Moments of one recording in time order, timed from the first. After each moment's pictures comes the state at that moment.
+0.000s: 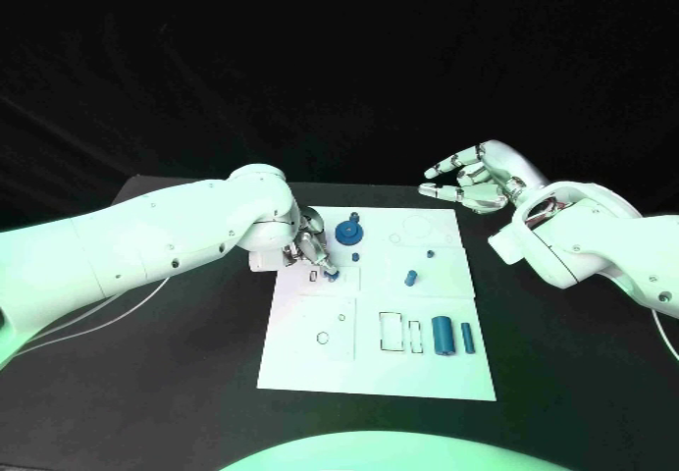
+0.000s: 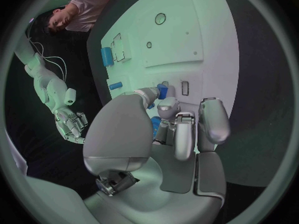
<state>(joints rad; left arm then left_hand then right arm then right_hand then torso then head) 1.30 -0.58 -0.04 1.34 -0.91 0.32 -0.70 1.33 -0.13 0.56 0.26 0.21 0.91 0.11 0.49 0.38 1.28 0.01 1.14 1.02 1.47 -0.06 1.56 1.31 0.10 1.39 0.04 1.38 1.15 1.32 -0.93 -0.11 1.63 -0.90 -0.54 0.01 1.37 -0.05 -0.08 0.24 0.30 0.98 0.15 0.13 0.14 1.43 0.07 1.44 1.31 1.47 0.00 1.54 1.31 0.05 1.41 0.10 1.28 1.31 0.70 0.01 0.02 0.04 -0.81</state>
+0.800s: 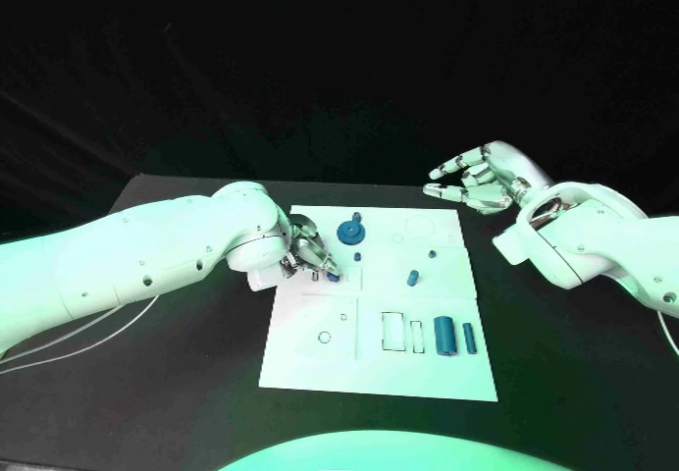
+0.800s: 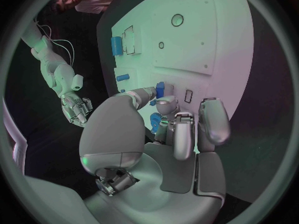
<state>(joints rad) 1.26 -0.68 -0.04 1.48 -0.82 0.09 -0.70 1.18 -0.17 0.65 0.15 0.20 0.91 0.08 0.64 0.45 1.31 -0.02 1.07 0.93 1.47 -0.07 1.56 1.31 0.10 1.39 0.03 1.38 1.15 1.32 -0.94 -0.11 1.62 -0.90 -0.54 0.01 1.37 -0.05 -0.09 0.23 0.31 0.98 0.15 0.13 0.14 1.43 0.07 1.44 1.31 1.47 0.00 1.54 1.31 0.05 1.41 0.10 1.28 1.31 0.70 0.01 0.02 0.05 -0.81</state>
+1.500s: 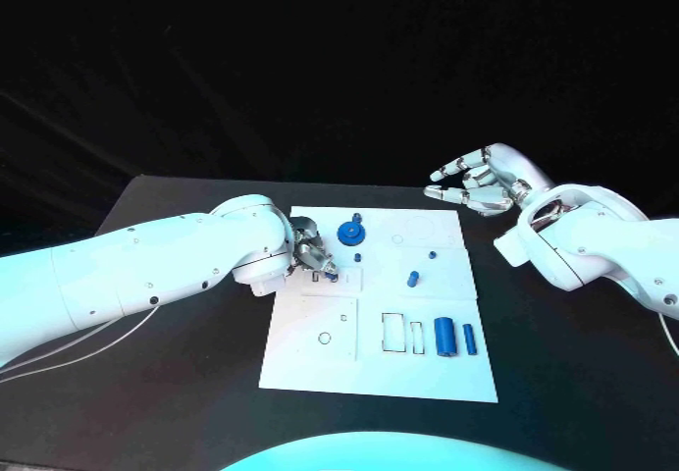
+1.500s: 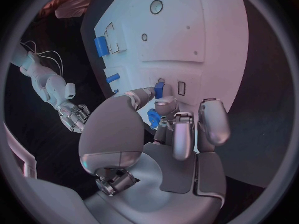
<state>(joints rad) 1.24 -0.68 -0.04 1.51 -1.00 0.02 -0.69 1.16 -0.18 0.66 0.14 0.20 0.91 0.07 0.65 0.45 1.33 -0.03 1.07 0.93 1.47 -0.08 1.56 1.31 0.10 1.39 0.03 1.38 1.16 1.32 -0.94 -0.11 1.62 -0.90 -0.54 0.01 1.37 -0.05 -0.09 0.23 0.32 0.98 0.15 0.13 0.14 1.43 0.07 1.44 1.31 1.47 0.00 1.54 1.31 0.05 1.41 0.10 1.28 1.31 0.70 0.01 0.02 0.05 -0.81</state>
